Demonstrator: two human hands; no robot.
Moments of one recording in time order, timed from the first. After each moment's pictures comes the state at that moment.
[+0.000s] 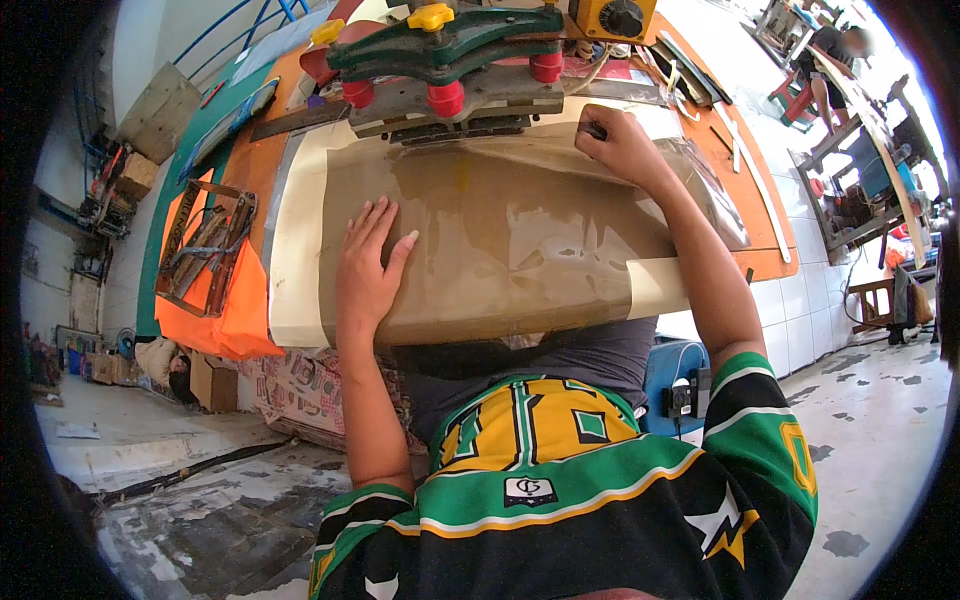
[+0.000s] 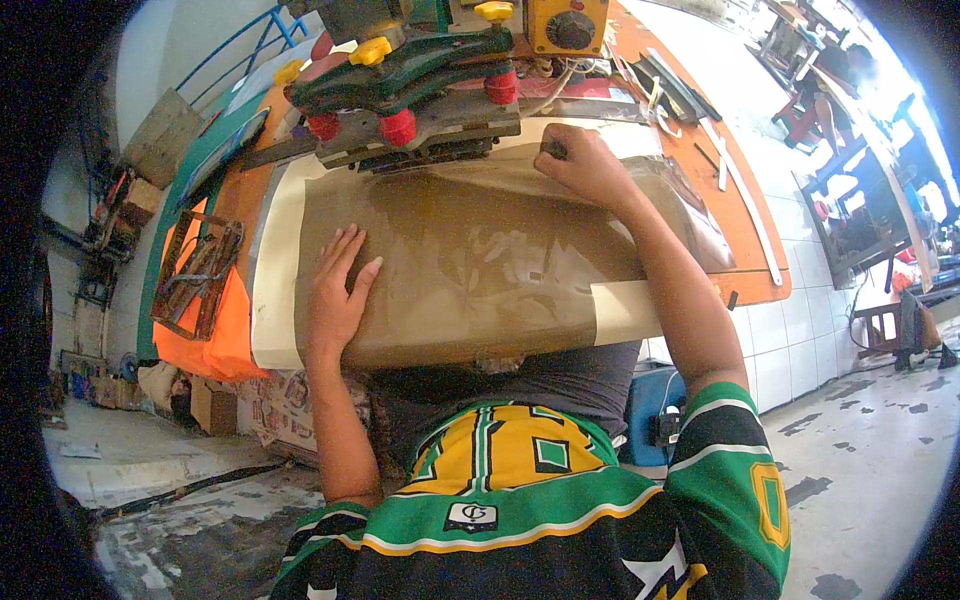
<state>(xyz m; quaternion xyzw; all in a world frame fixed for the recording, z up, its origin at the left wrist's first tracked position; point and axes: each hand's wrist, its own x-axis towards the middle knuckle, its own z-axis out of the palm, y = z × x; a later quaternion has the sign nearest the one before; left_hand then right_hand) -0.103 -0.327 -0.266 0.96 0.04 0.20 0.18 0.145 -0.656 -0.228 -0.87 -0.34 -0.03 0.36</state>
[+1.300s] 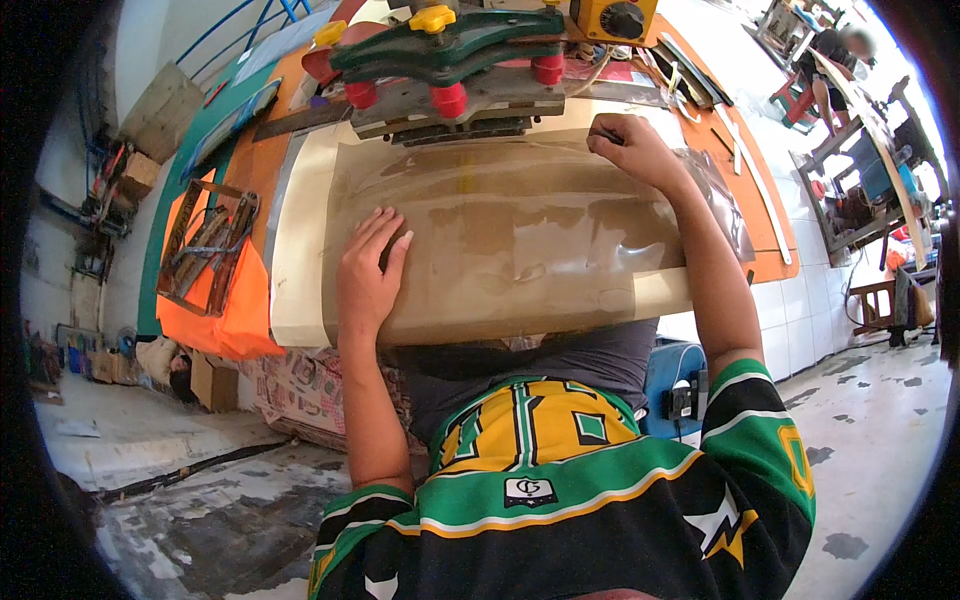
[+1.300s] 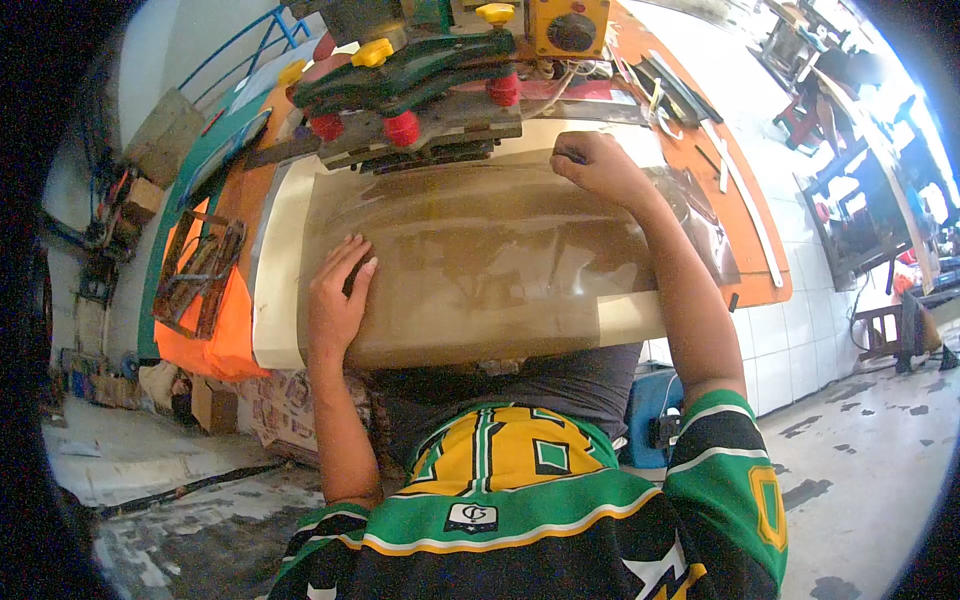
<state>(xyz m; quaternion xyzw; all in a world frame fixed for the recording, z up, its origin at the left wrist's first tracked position) -0.106 -0.331 -0.263 0.94 0.01 0.26 0.22 0.148 -0.677 -0.219 -0.88 -0.36 0.01 0.32</state>
